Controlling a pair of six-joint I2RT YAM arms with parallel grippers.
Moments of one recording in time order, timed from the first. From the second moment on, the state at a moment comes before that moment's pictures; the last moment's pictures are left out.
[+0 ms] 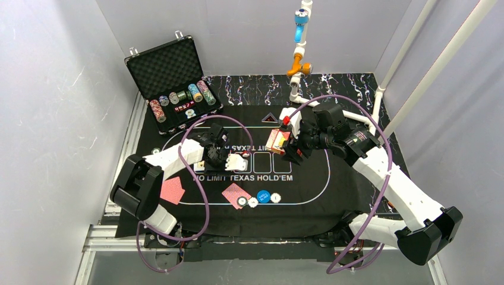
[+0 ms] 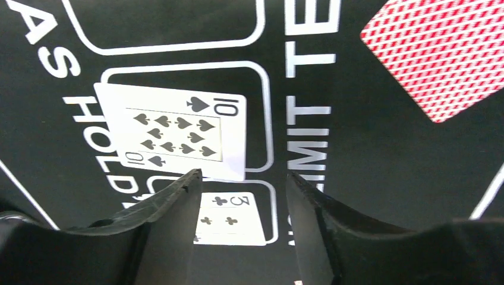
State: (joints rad) left arm -0.53 1.55 0.93 -0.68 0.14 1.18; right arm 0.62 1.13 1.18 -0.74 -0.46 -0.42
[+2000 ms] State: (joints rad) left arm -0.49 1.61 1.48 -0.70 1.06 -0.38; right arm 0.64 1.13 1.18 -0.73 -0.53 -0.46
